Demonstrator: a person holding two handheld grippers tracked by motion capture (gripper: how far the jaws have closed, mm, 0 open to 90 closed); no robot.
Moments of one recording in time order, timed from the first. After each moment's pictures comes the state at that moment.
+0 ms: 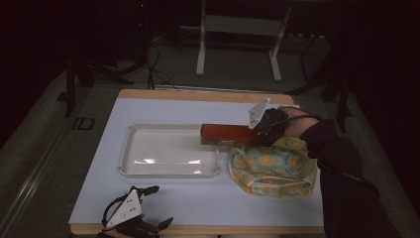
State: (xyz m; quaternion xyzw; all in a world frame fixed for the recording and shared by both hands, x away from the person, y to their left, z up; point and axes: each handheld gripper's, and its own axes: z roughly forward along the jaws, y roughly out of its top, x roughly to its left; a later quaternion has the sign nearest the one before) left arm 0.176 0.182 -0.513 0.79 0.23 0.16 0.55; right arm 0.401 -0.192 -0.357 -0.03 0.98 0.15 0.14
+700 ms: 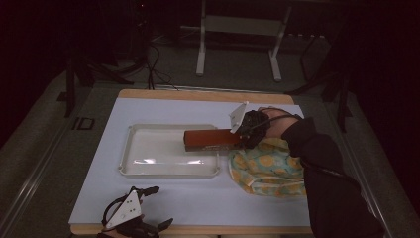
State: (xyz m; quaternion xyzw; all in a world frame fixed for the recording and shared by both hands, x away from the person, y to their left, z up) left arm 0.175 0.182 -0.513 0.79 0.22 0.16 0.55; right arm 0.401 -0.146 -0.369 -0.08 0.98 0.15 0.12
